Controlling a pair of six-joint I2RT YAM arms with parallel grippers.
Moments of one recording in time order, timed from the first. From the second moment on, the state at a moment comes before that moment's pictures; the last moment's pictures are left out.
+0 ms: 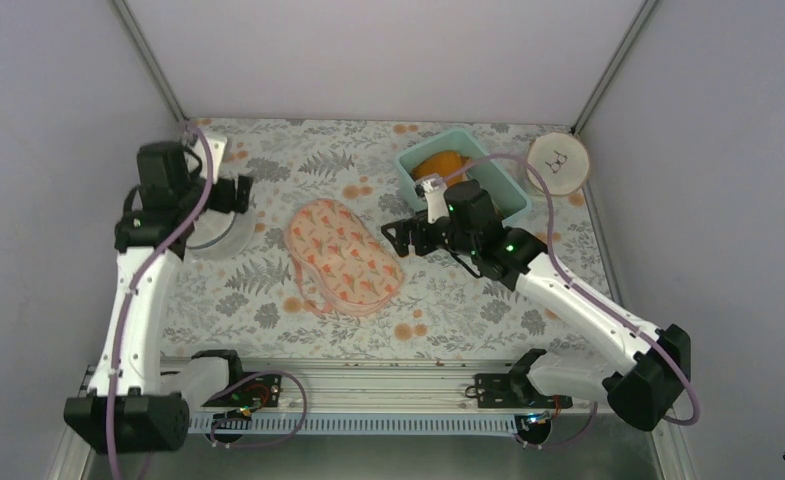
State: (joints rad) left arm 0.05 1.11 1.29 -0.74 0.16 0.24; right arm 0.72 1.19 1.04 -0.40 -0.14 0.33
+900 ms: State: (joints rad) left arm 0.05 0.90 0.40 0.29 0.15 0.19; right arm -0.11 0.88 0.30 0.60 -0.23 0.12
